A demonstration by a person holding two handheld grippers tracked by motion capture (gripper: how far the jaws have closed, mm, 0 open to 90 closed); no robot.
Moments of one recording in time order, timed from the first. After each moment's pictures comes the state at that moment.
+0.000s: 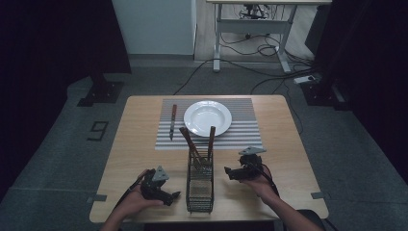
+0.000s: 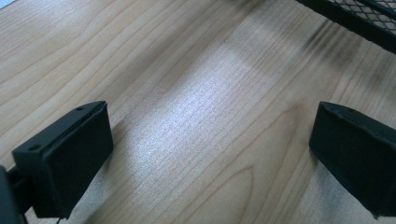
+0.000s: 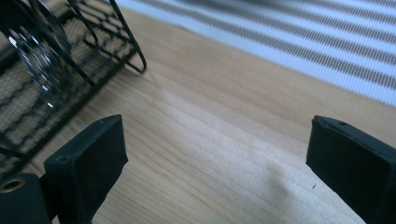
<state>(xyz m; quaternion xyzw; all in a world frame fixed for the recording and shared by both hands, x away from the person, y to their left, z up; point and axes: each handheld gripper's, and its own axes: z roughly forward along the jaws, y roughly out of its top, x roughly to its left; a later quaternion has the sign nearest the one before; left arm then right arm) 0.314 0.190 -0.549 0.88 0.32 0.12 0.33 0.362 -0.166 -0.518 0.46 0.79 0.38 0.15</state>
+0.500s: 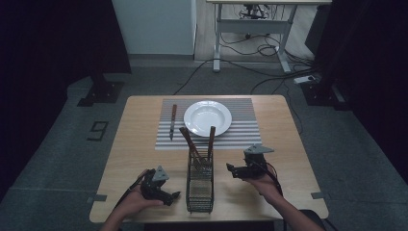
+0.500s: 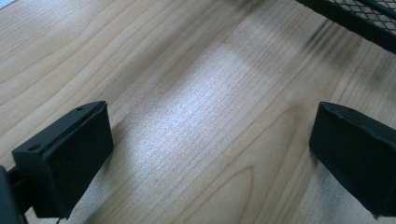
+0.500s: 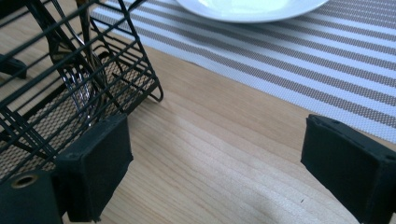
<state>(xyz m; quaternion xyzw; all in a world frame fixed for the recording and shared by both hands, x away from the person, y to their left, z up) 0.314 0.190 -0.549 0.88 0.32 0.12 0.33 0.354 -0.176 -0.498 0.44 0.78 0.42 0.16</state>
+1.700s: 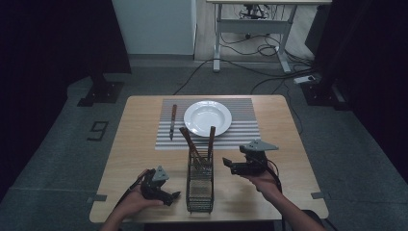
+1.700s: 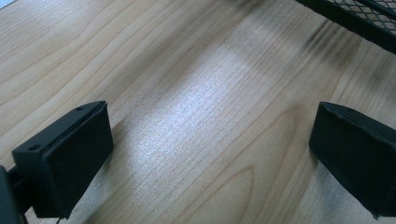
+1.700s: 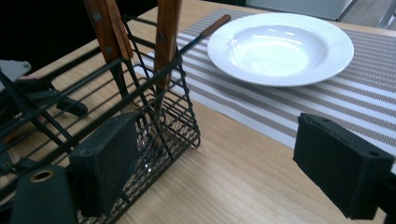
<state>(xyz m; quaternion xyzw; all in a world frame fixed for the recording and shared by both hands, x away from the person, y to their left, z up) 0.314 0.190 -0.549 0.88 0.32 0.12 0.33 0.342 -0.166 -0.456 0.40 0.76 0.49 0.16</state>
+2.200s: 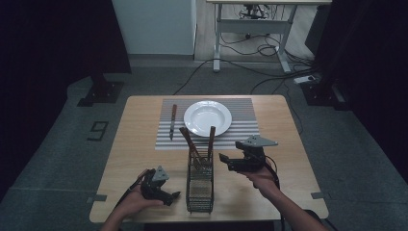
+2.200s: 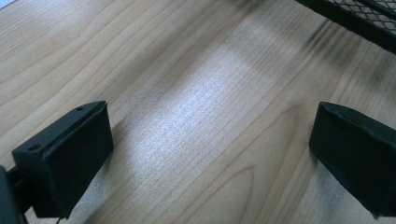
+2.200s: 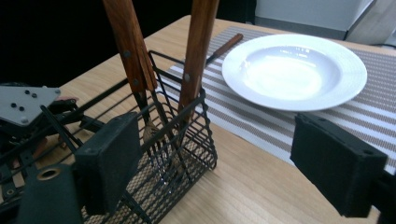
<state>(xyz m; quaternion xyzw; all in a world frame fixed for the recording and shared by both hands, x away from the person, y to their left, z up) 0.314 0.190 -0.549 0.88 0.32 0.12 0.33 0.343 -0.157 -0.435 0.38 0.76 0.51 0.15</state>
